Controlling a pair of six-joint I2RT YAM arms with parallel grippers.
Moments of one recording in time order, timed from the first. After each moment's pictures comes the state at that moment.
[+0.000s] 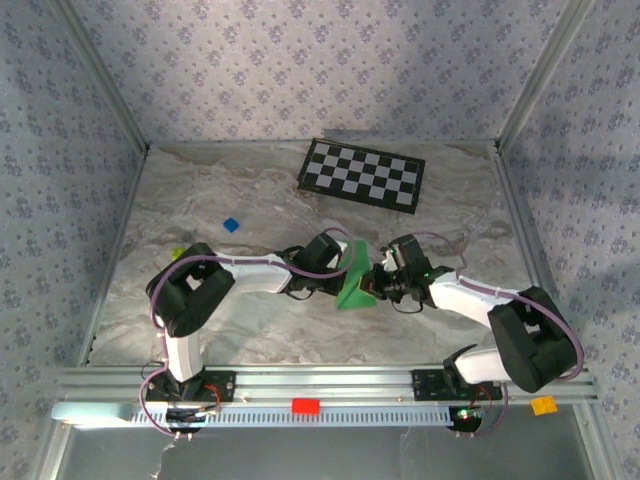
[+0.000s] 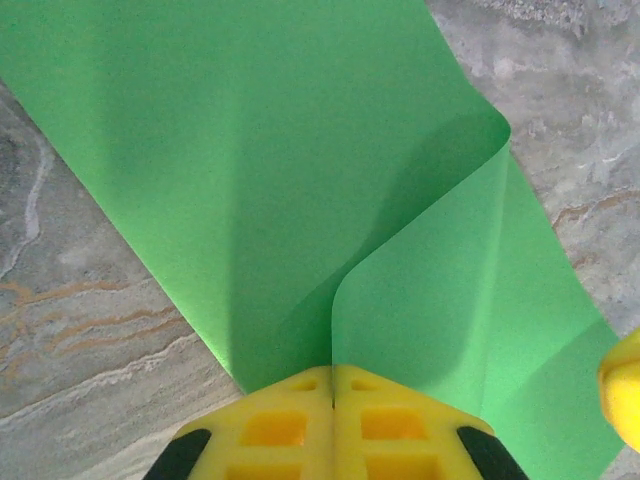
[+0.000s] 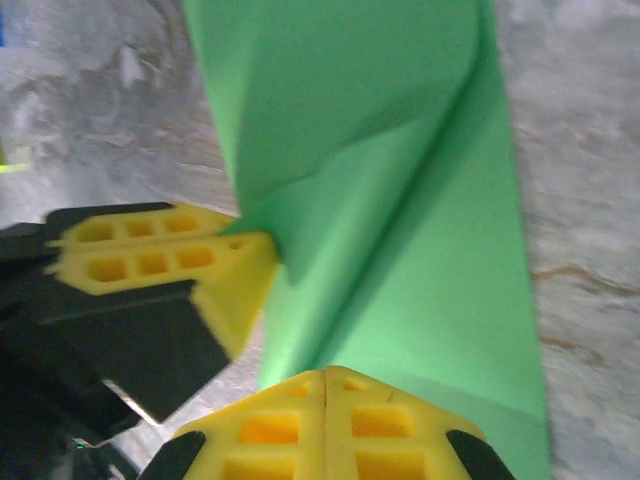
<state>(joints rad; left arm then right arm) -0.92 1.84 0.98 -0.08 0.11 -0.51 0.49 1.35 0.52 -0.06 -0.46 0.86</state>
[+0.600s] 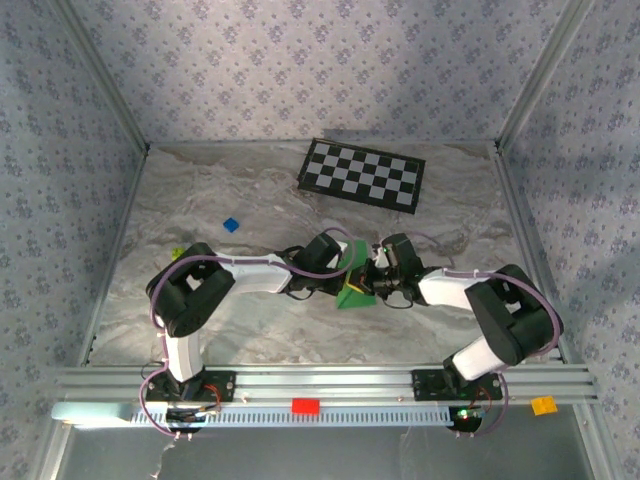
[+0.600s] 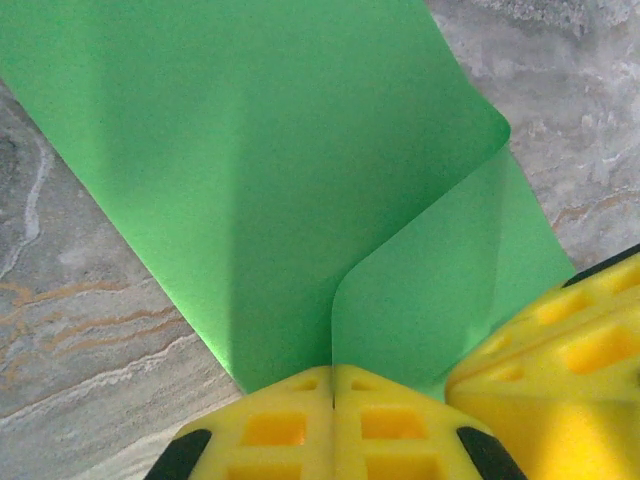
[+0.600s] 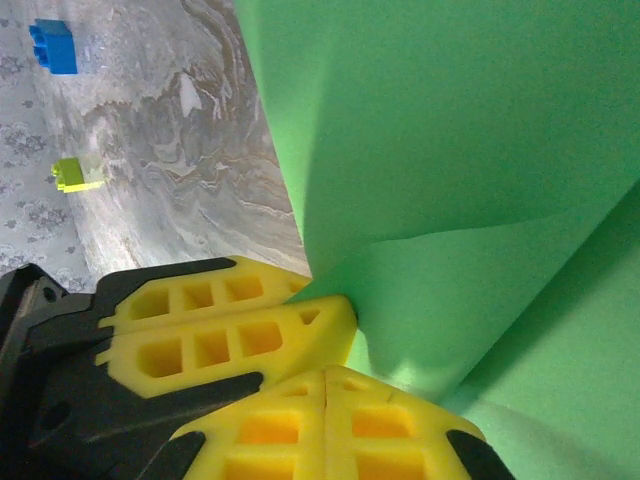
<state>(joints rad) -0.92 1.84 0.98 -0.08 0.11 -0.51 0.51 1.52 0.51 0.20 -0.53 0.99</state>
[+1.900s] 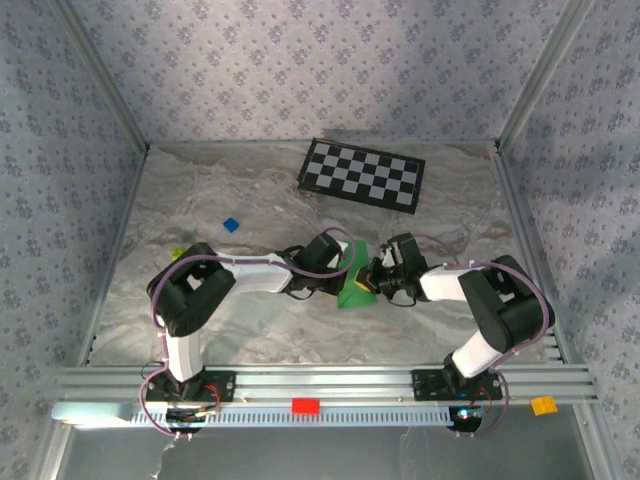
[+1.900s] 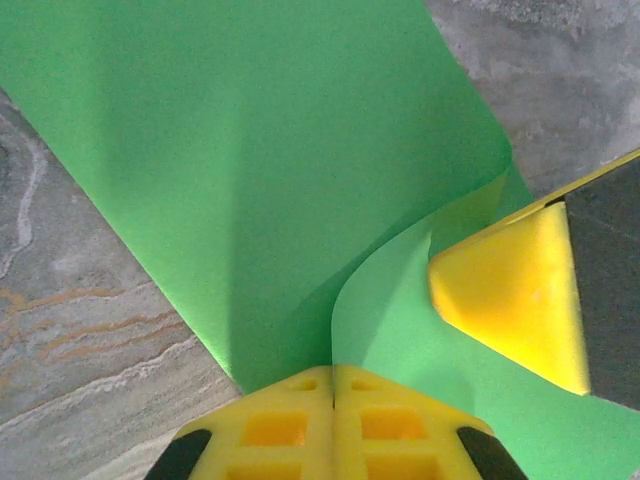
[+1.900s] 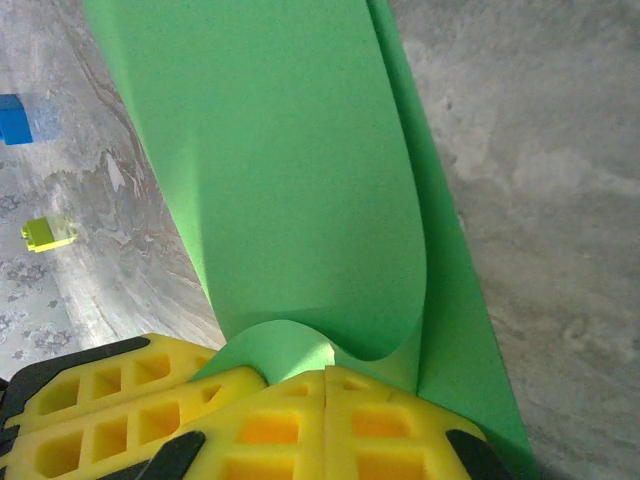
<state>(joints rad) -0.92 1.85 0.99 -0.08 0.12 -0.50 0.43 1.58 0.50 0.21 -0.51 1.00</state>
